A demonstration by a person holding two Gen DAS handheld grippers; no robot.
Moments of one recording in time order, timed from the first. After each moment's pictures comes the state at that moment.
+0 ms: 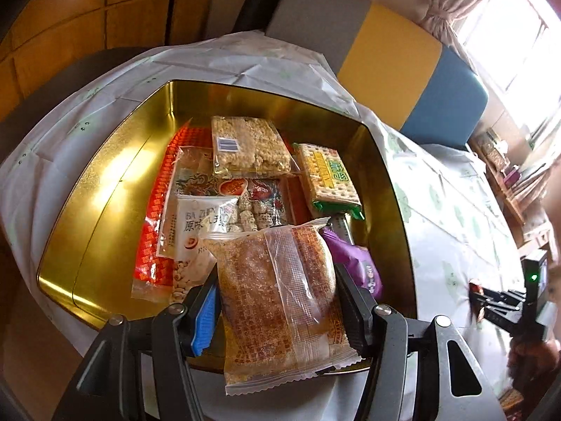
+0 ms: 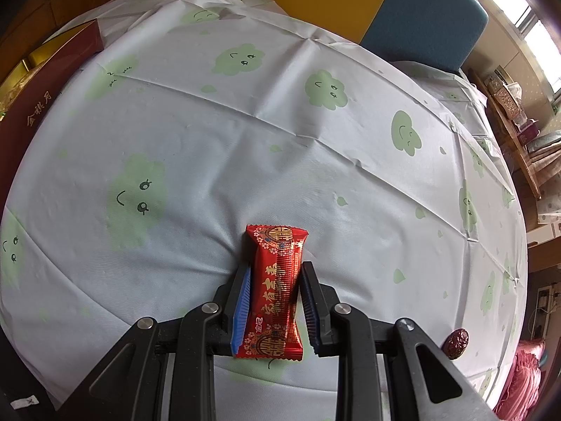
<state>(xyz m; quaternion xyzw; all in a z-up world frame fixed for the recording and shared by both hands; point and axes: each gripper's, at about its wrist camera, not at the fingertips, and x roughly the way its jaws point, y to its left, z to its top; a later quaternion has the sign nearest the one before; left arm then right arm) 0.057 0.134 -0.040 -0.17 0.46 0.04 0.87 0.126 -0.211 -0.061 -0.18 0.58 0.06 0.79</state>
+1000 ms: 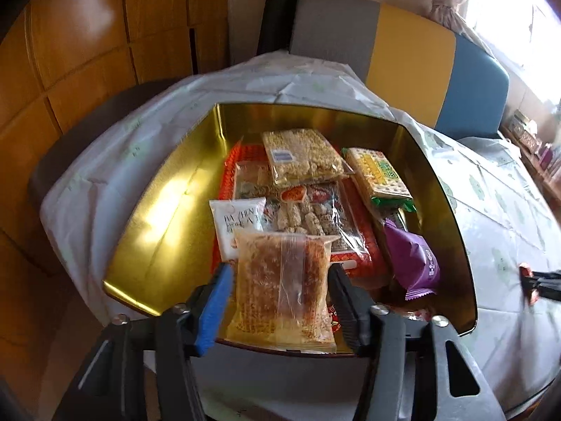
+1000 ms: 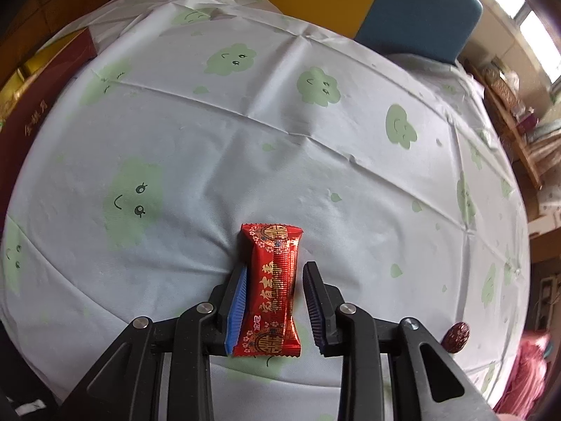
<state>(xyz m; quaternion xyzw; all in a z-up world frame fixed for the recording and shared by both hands) 0.029 0.143 -0.038 -0.07 0.43 0.13 0.89 0.133 -0.224 -0.055 -0.15 0.60 0.05 0.79</state>
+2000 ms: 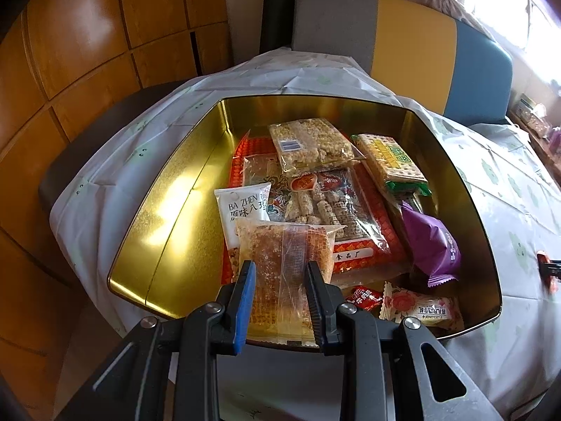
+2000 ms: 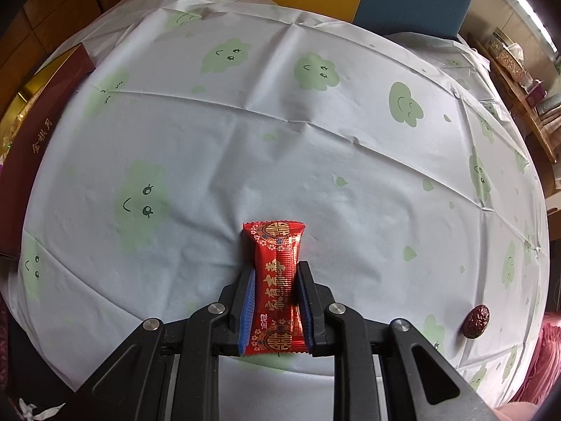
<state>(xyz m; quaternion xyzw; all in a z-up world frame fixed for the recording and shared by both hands) 0.030 0.144 -0.053 -0.05 0.44 0.14 0.89 0.150 -0.265 -0.055 -0.11 0.61 0.06 0.78</state>
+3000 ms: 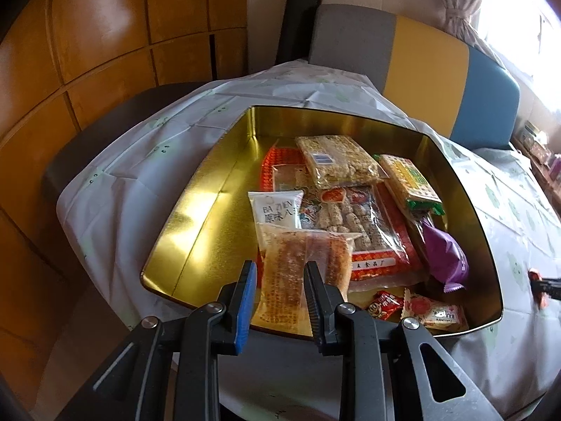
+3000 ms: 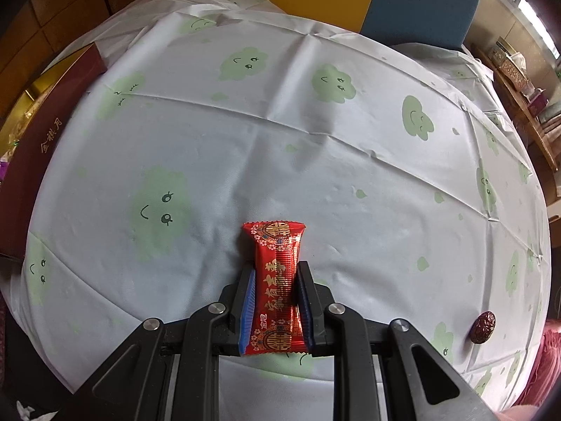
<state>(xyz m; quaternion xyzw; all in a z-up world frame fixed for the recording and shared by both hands) 0.010 0.174 -0.046 -0.09 0.41 0.16 0.90 0.123 -0.225 -0.047 -0.11 0.60 0.07 0.79</state>
